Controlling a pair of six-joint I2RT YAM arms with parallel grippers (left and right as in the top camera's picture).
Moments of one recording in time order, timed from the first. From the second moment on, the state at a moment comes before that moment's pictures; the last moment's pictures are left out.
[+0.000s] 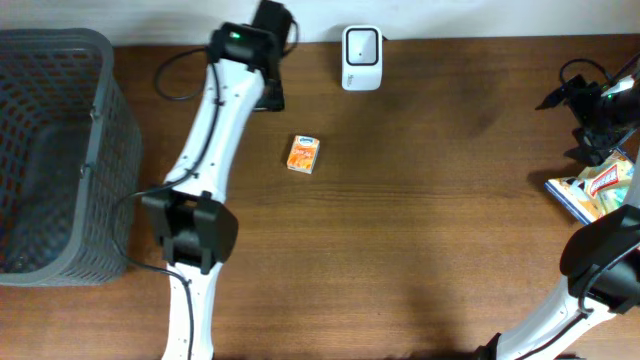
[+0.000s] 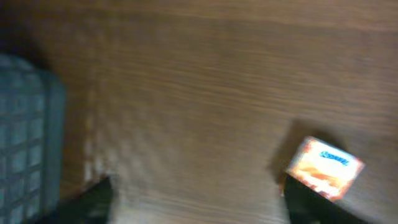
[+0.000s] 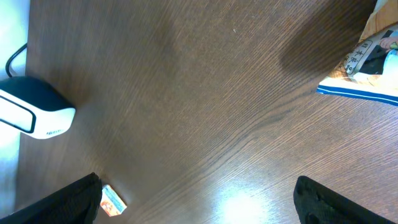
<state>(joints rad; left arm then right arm) -0.30 2.35 2.48 -1.46 -0.35 -0.38 -0.48 2.04 2.07 -1.41 -0.36 0.50</state>
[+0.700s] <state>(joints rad) -0.21 2.35 2.45 -1.48 -0.30 -0.39 -0.02 2.05 1.94 -1.23 -0.46 0.20</state>
